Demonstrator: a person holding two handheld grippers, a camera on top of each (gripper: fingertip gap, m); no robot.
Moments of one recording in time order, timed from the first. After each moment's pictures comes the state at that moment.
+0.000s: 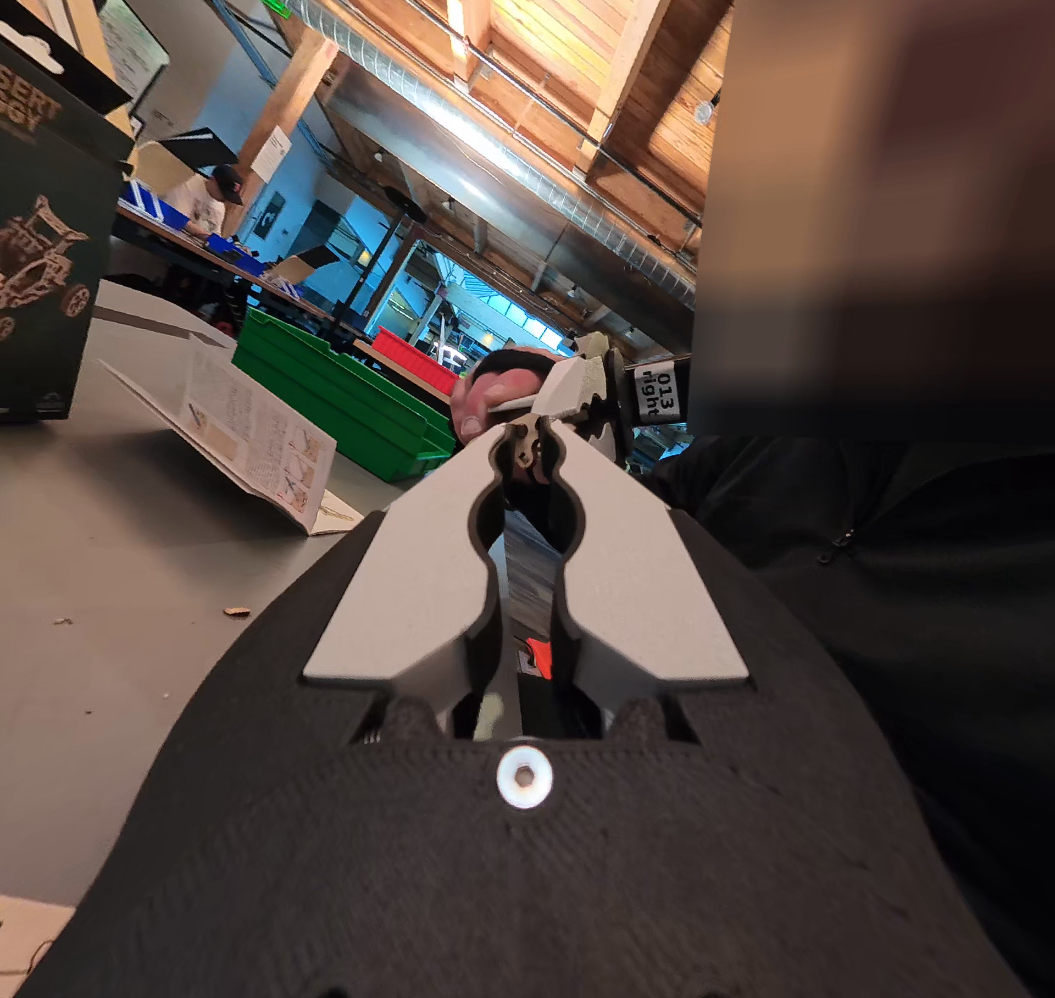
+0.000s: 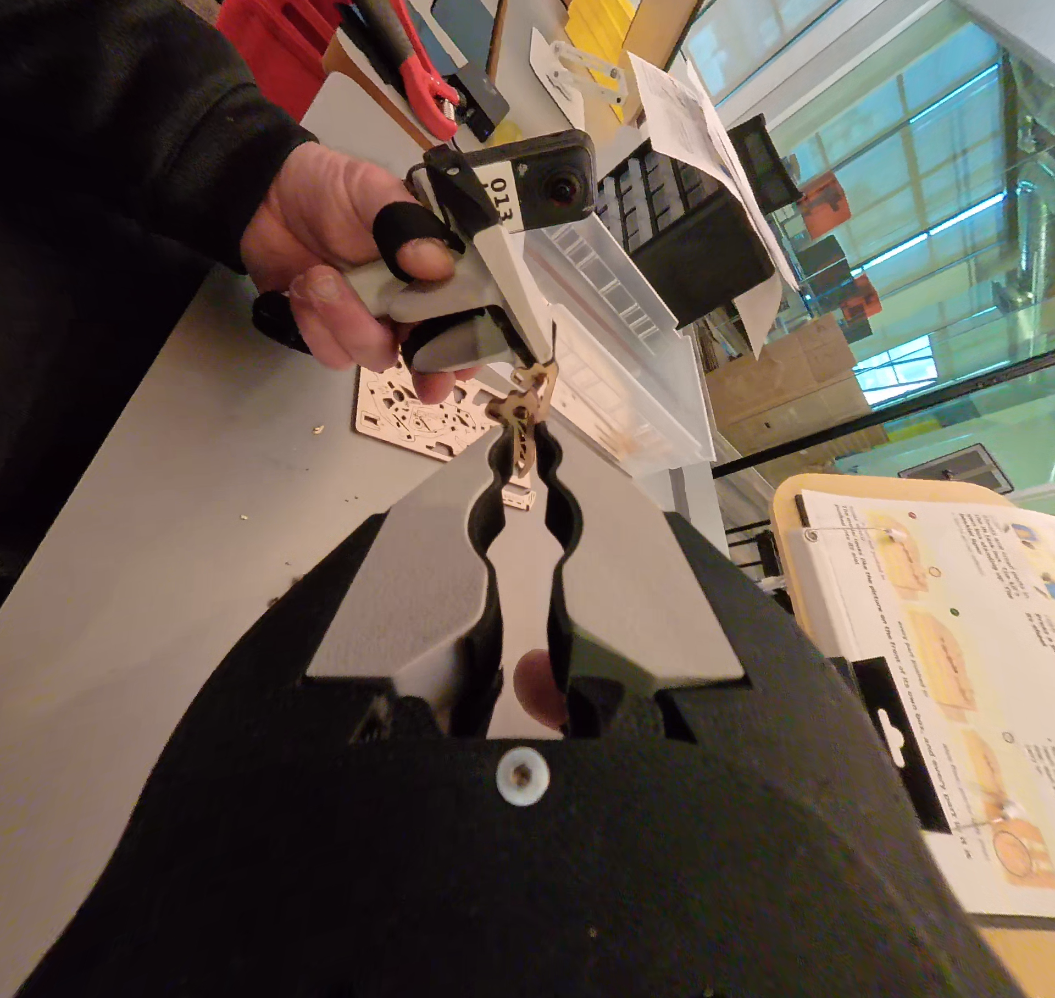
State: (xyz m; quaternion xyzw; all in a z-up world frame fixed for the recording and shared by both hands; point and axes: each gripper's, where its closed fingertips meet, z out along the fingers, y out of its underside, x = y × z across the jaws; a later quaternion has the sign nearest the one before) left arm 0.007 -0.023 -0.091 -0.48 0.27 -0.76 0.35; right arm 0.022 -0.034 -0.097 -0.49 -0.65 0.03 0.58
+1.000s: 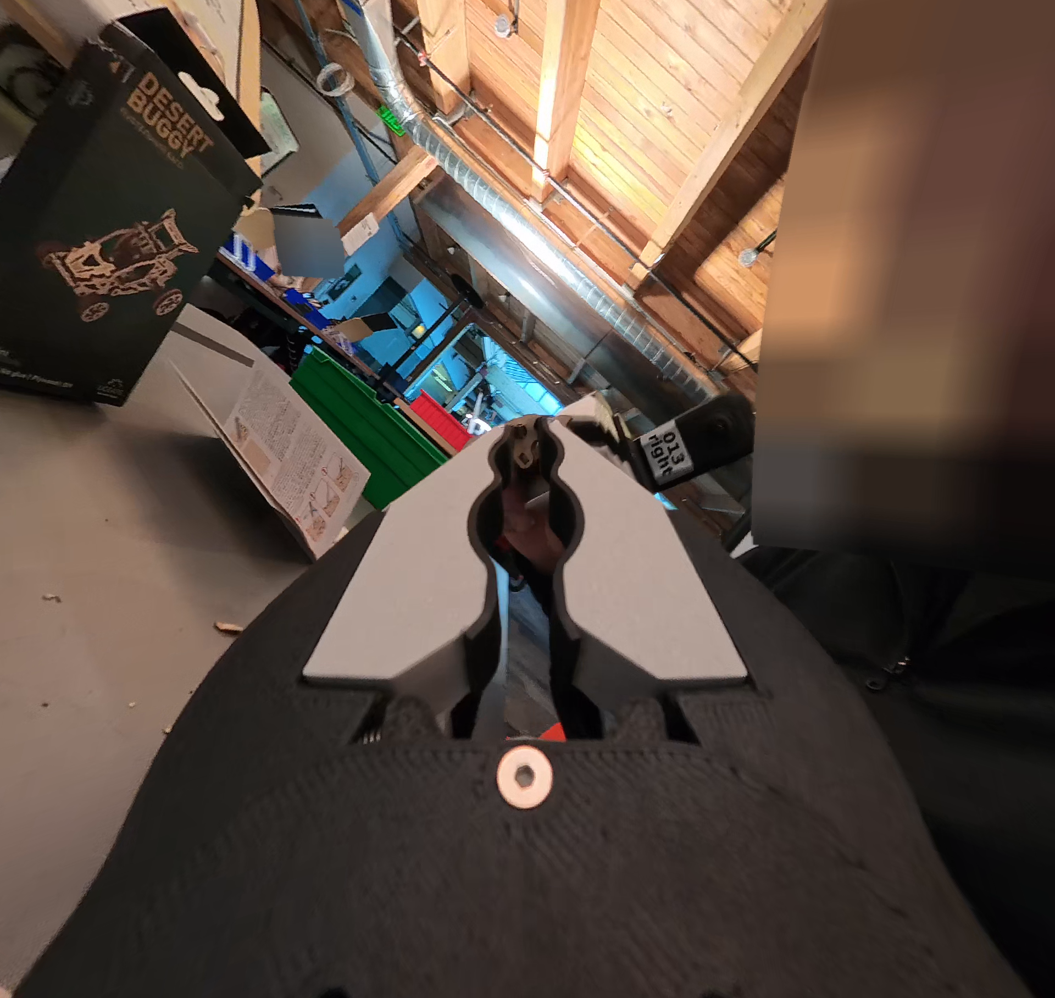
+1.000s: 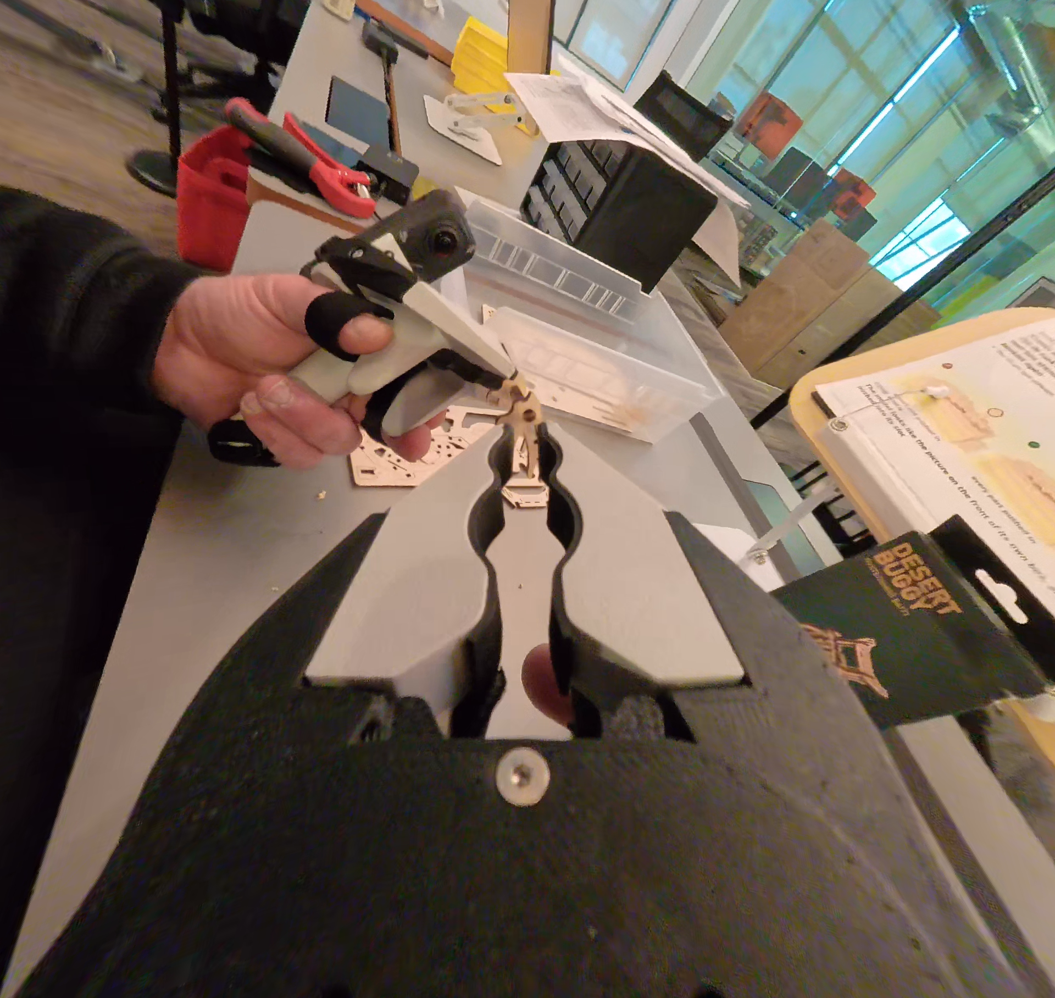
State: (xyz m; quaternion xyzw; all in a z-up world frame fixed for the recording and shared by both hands) left arm 0.021 0.000 -0.092 -0.50 0.14 -0.77 0.36; right arm 0.046 -0.017 -0.082 -0.58 -0.52 0.14 0.61
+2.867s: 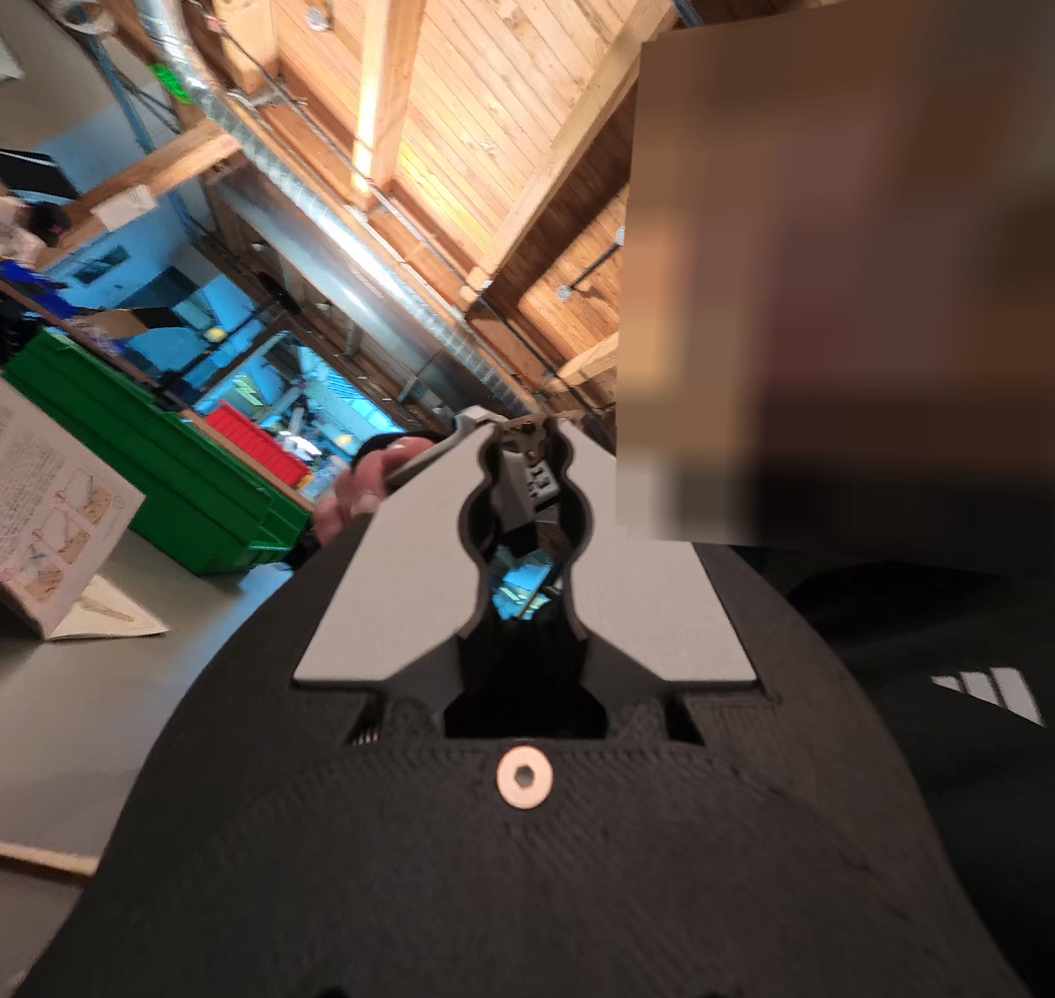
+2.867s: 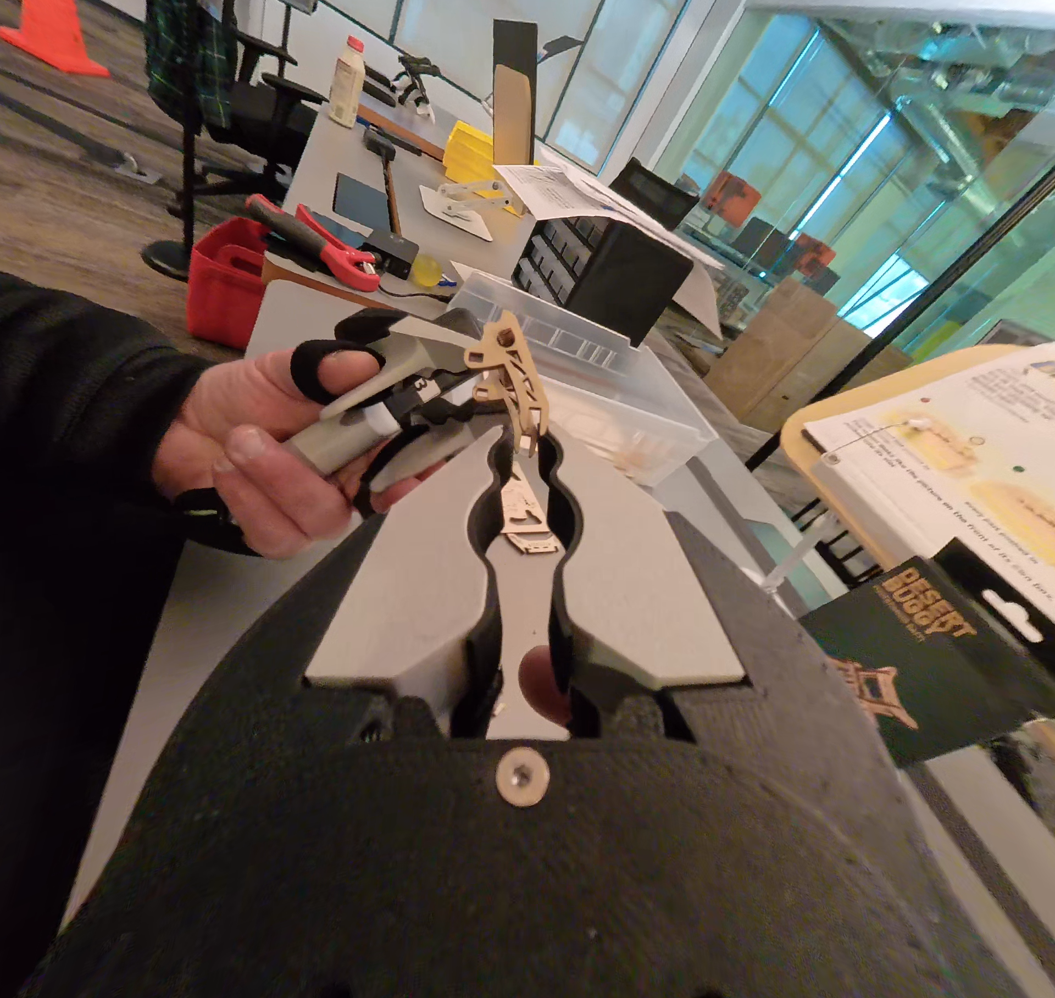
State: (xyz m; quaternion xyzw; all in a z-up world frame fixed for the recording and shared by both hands) left arm 0.033 -0.036 -0.060 -0.37 0.14 -0.88 0.27; right arm 0.041 -0.031 -0.070 -0.55 -0.49 0.17 0.65
